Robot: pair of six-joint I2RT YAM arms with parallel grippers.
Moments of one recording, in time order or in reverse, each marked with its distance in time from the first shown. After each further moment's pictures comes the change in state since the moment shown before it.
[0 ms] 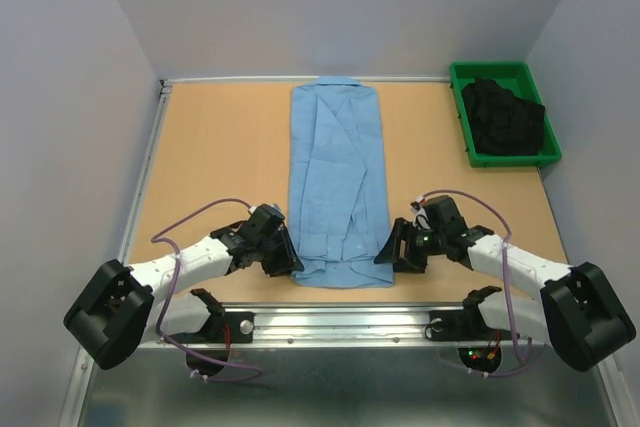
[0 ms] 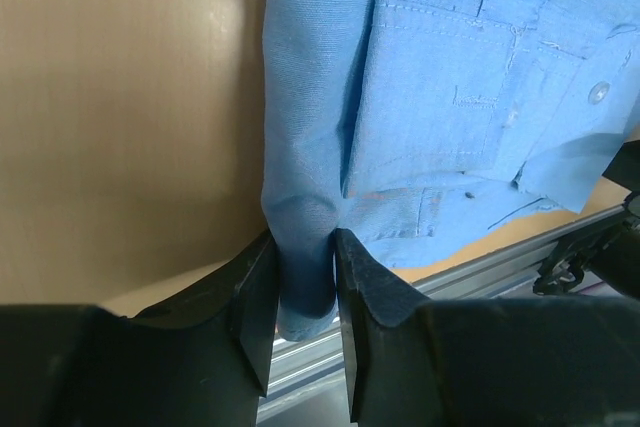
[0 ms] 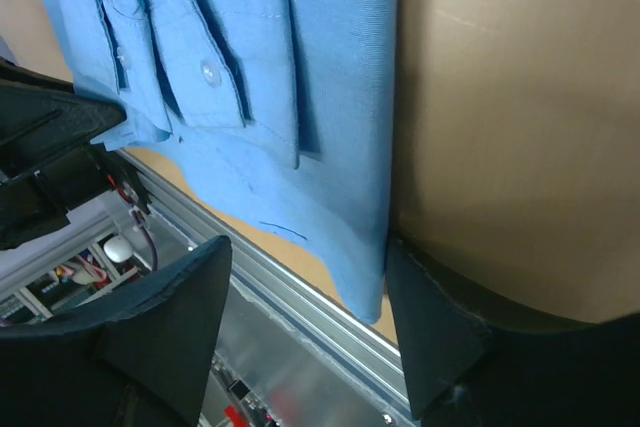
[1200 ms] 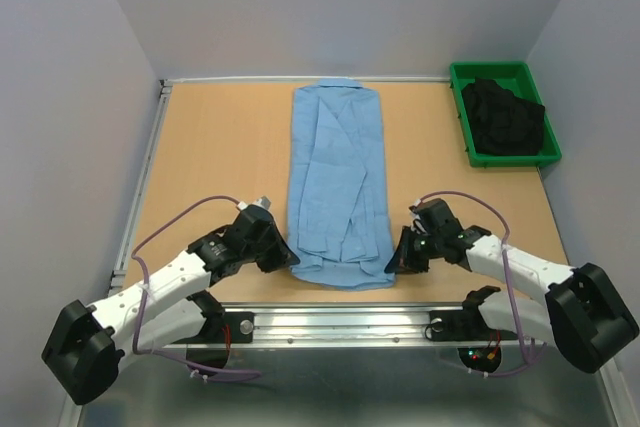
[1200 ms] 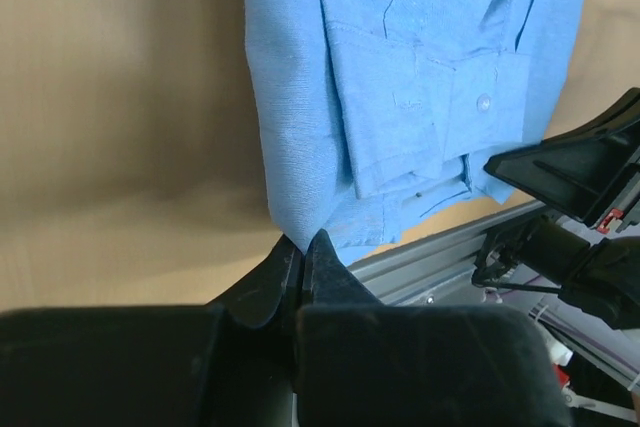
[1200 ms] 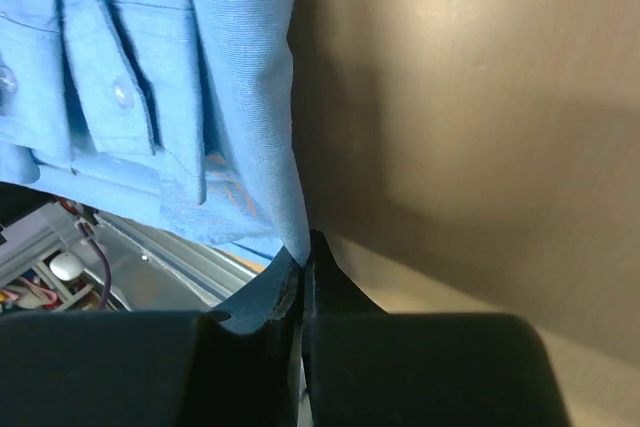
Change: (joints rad) left arm -0.012 -0.239 0.008 -0.084 -0.058 -0.068; right arm 0.082 0.008 -0.003 -0.042 0.064 0.021
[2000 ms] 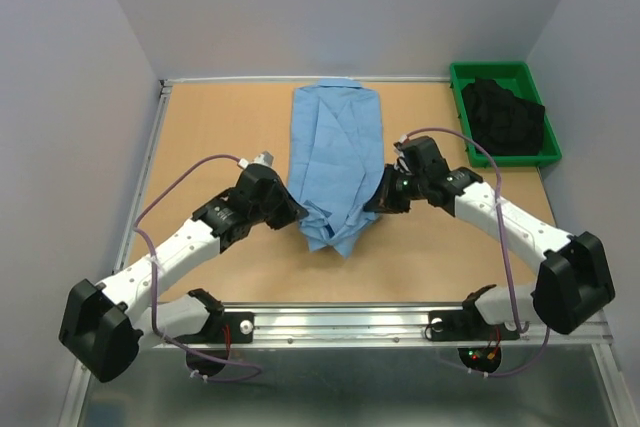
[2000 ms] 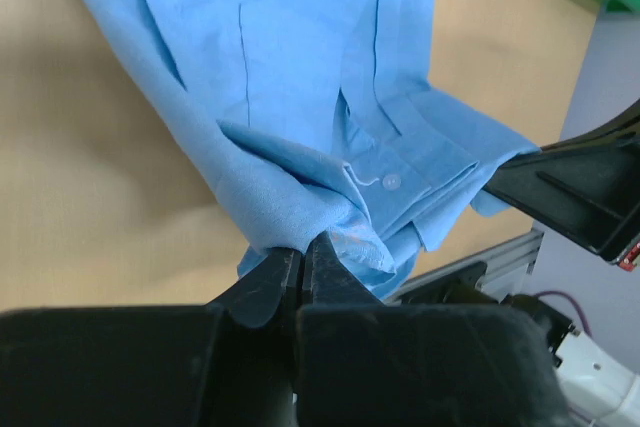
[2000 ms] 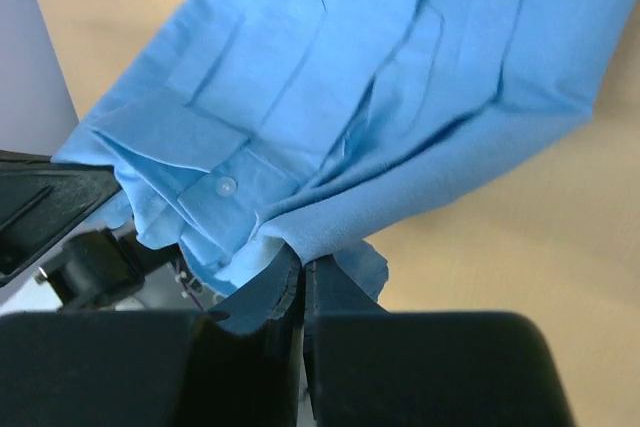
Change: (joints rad) left arm 0.042 0.134 0.296 0.001 -0.067 0.058; right arm -0.002 0.166 0.536 -0.179 0.062 -0.015
